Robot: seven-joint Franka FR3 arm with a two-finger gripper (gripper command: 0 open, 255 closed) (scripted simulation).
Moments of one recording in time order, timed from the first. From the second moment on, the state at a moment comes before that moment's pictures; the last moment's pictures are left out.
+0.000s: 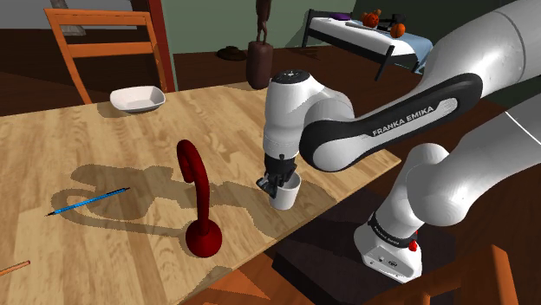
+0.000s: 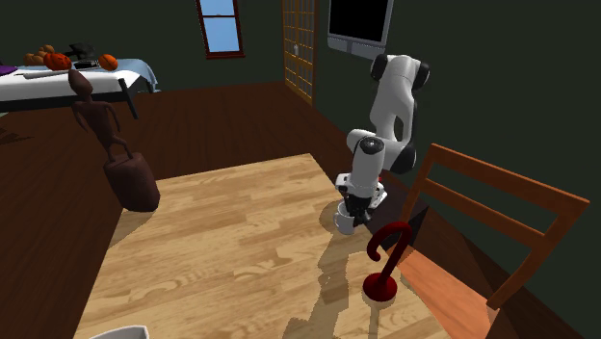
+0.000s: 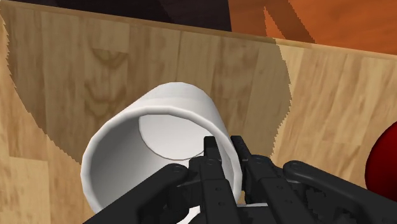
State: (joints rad) arm 0.20 -0.39 0.39 -2.63 0.14 2.21 0.64
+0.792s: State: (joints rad) arm 0.20 -0.40 0.39 -2.62 0.14 2.19 0.64
